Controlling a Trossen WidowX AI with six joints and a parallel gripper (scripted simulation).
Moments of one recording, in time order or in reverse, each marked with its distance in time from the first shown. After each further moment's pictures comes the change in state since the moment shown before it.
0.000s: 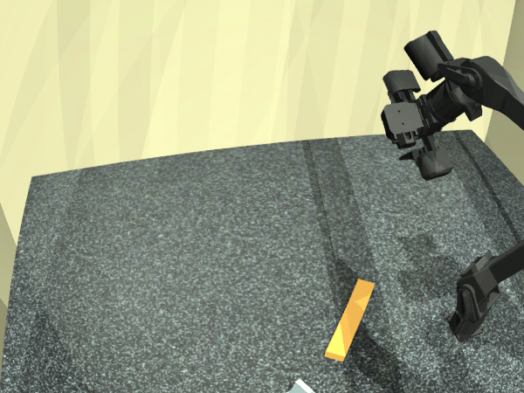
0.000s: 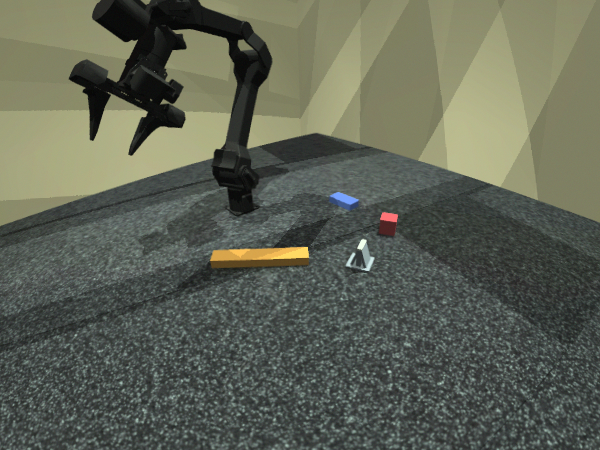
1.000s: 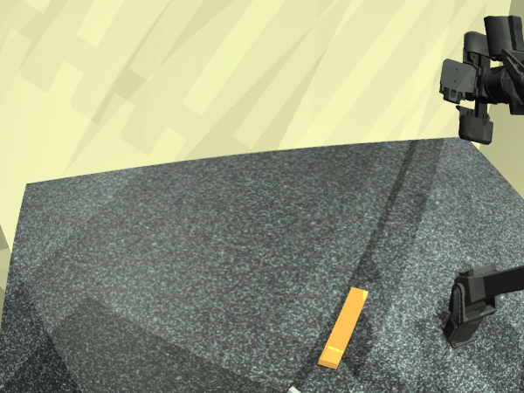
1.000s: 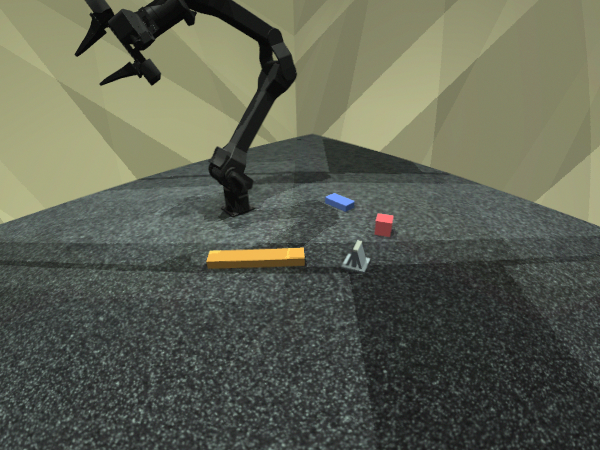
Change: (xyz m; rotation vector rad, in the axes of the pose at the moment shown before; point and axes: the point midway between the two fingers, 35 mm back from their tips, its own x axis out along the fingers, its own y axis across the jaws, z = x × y) arm -0.118 -0.040 -0.111 0.345 0.319 -0.434
